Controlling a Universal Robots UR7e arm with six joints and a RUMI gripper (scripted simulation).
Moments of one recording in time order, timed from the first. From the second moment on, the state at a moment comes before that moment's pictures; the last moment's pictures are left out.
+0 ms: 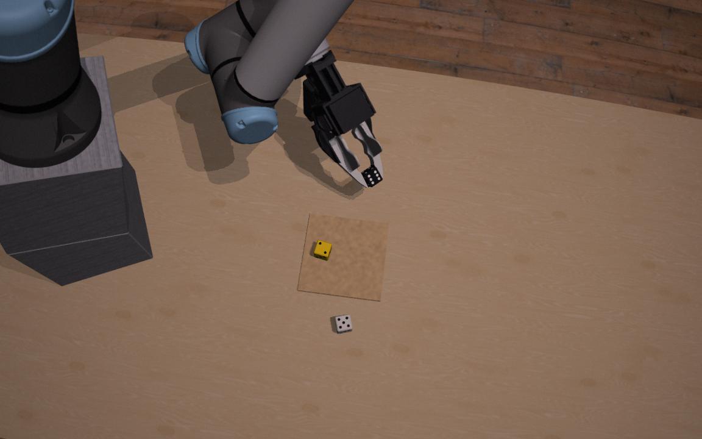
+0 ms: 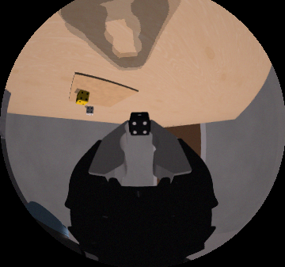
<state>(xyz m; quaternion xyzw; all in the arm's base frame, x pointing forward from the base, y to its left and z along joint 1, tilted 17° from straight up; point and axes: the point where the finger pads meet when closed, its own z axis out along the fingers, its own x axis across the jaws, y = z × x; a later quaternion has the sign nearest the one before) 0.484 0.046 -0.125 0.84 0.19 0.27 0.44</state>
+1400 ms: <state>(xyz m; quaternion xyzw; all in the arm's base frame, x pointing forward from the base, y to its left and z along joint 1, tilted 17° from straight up) 0.500 0.051 -0.176 0.84 0.19 0.27 0.44</state>
